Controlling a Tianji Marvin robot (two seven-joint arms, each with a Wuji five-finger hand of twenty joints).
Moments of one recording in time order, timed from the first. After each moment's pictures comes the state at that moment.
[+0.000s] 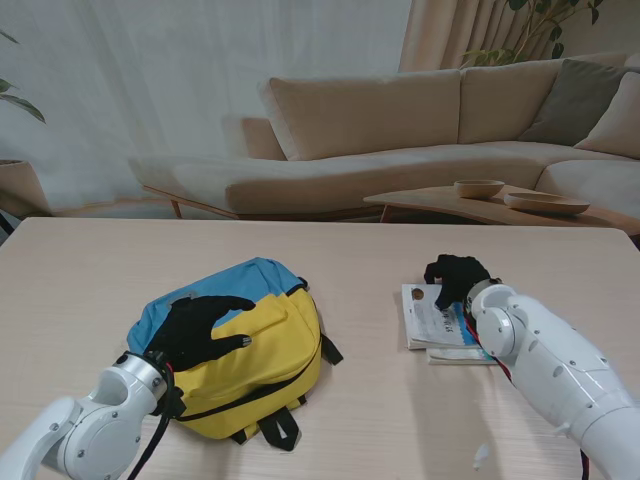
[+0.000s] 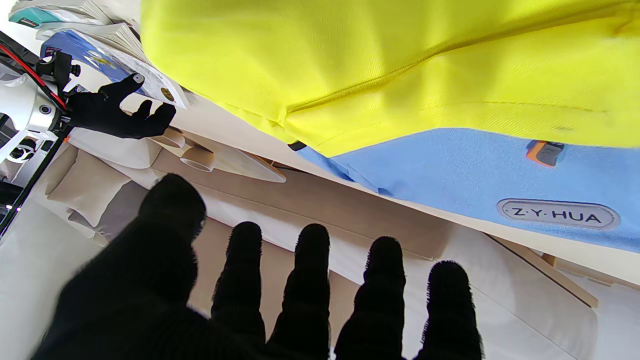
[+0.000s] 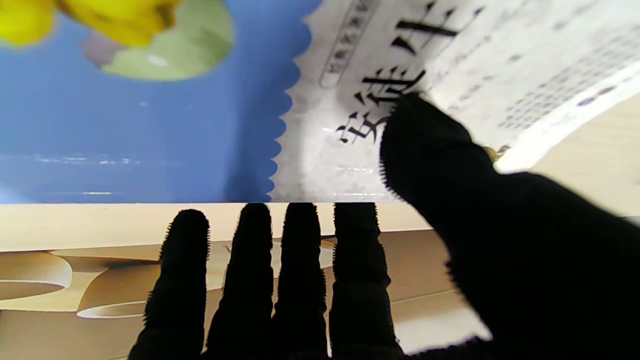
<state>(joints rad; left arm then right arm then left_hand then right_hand) 1.87 -1.07 -1.40 -1.96 0.74 -0.01 -0.13 -1.09 -1.05 0.96 -0.95 -0.77 -0.05 -0.05 0.73 -0.25 0.38 -0.07 0.30 0.03 0.46 0.46 0.43 0.17 0.28 0.46 0.28 0.34 0.25 0.57 -0.05 0.42 0.49 0.70 0.49 -1.07 1.37 -0.35 0.65 -0.10 0.77 0.90 0.45 -0.02 0.94 0.42 0.42 -0.03 0.64 0.40 0.20 0.08 1.05 0.32</state>
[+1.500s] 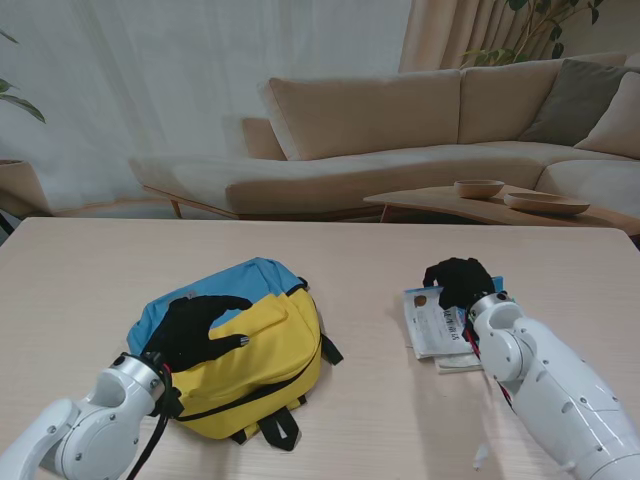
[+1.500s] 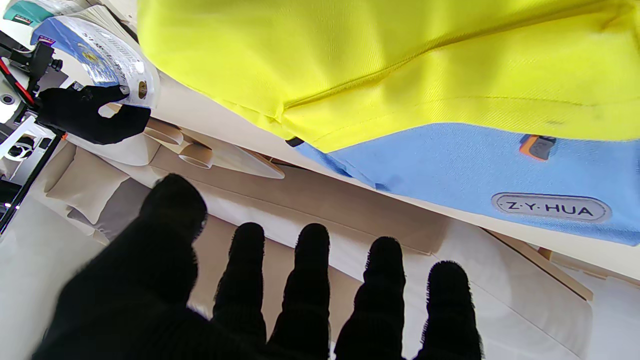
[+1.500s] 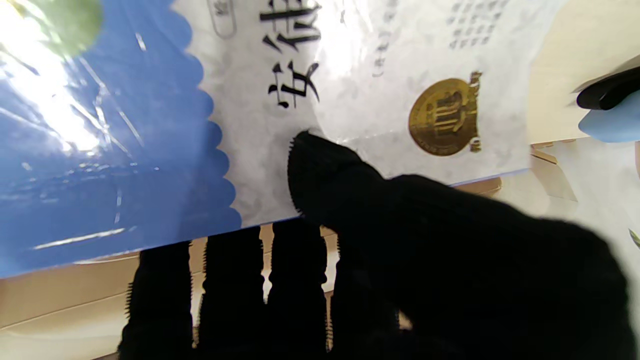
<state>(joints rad) 1.88 -1.07 -1.41 -1.97 0.75 -0.01 -0.12 -1.29 -1.08 1.16 -1.13 -0.84 -0.12 -0.19 0.73 -0.25 0.39 -0.07 0.30 0.05 0.46 0.44 0.43 0.17 0.29 0.47 0.28 0.34 0.25 0.57 -0.05 0.41 0.49 0.70 0.78 -0.96 1.38 -0.28 0.97 -0.19 0.82 0.55 0.90 0.03 0.97 0.73 0.74 0.12 1.06 0.46 0.32 0.25 1.06 0.32</state>
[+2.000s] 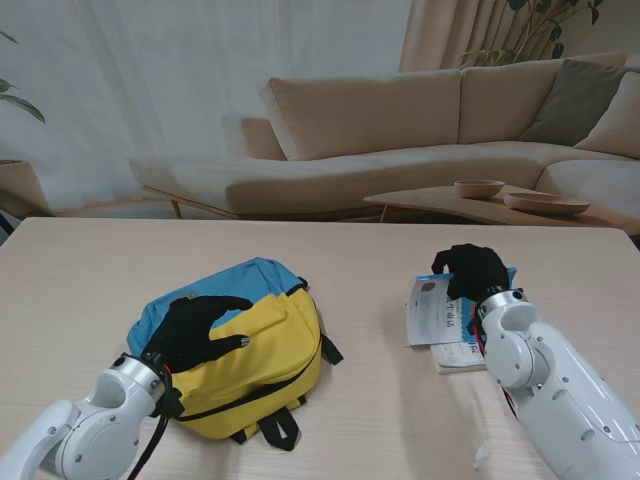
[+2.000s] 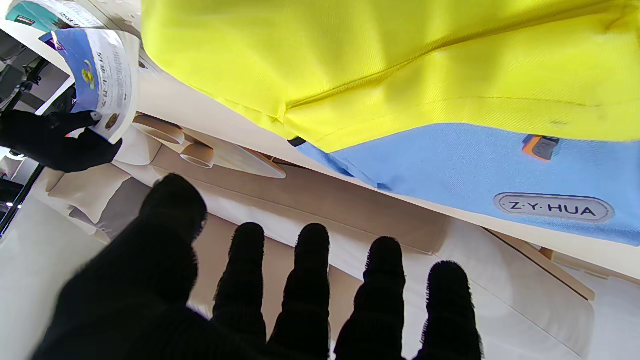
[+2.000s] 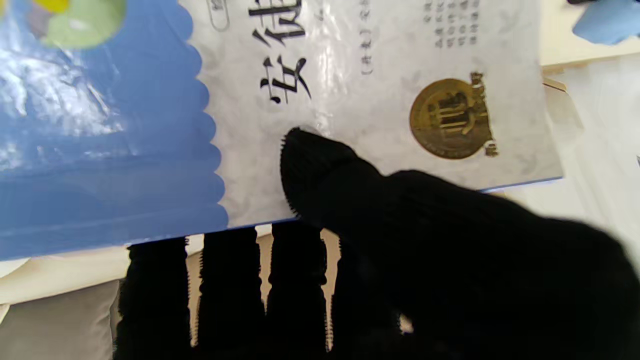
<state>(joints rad) 1.88 -1.07 -1.41 -1.97 0.75 -0.01 -0.11 -1.45 -1.09 1.32 -1.41 -0.85 -0.04 -0.18 0.73 -0.25 0.39 -0.07 0.30 0.05 0.46 0.44 0.43 0.17 0.29 0.47 0.28 0.34 0.25 0.57 -0.05 0.41 0.49 0.70 0.79 -1.04 1.41 -0.26 0.99 -0.20 0.81 0.90 0.88 0.03 1.07 0.87 0.72 0.15 1.18 0.44 0.41 0.30 1.32 0.45</state>
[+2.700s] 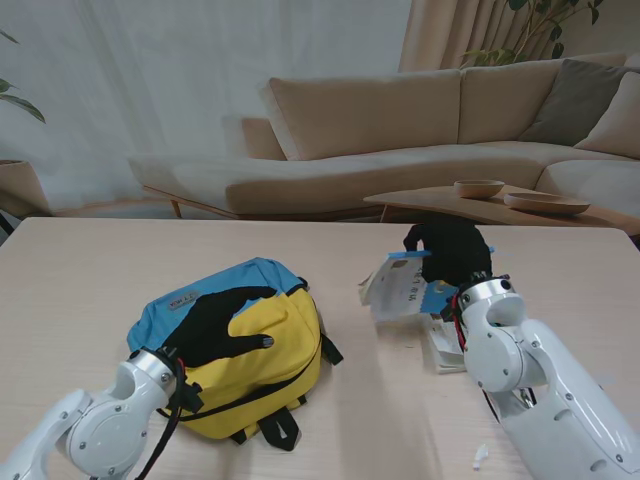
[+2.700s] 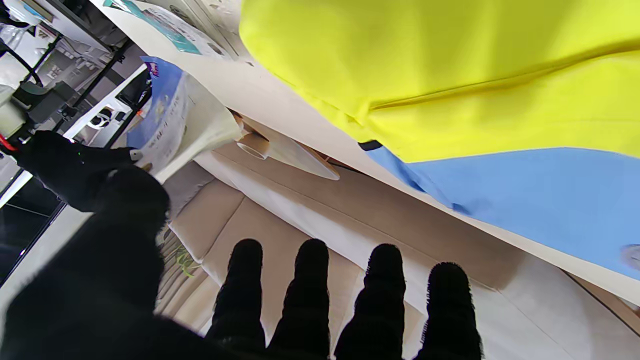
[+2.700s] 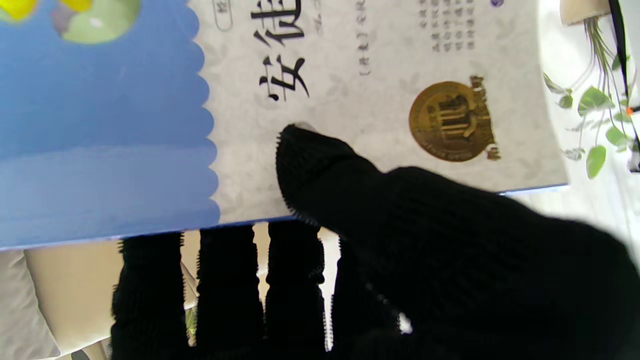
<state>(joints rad) 1.81 -1.07 -1.35 -1.91 0.57 -0.12 -0.10 -1.54 -1.10 1.30 -1.74 -0.79 0.06 -0.17 0.59 -0.33 0.40 -0.07 0.19 0.05 0.41 0.40 0.34 0.17 0.23 0.43 0.24 0.34 0.23 0.55 -0.05 0.41 0.46 0.70 0.80 -1.07 1.41 -0.24 1.00 -0.20 0.81 0.96 0.90 0.06 1.09 0.91 0.73 0.18 1.20 0.44 0.41 0.36 1.40 0.31</state>
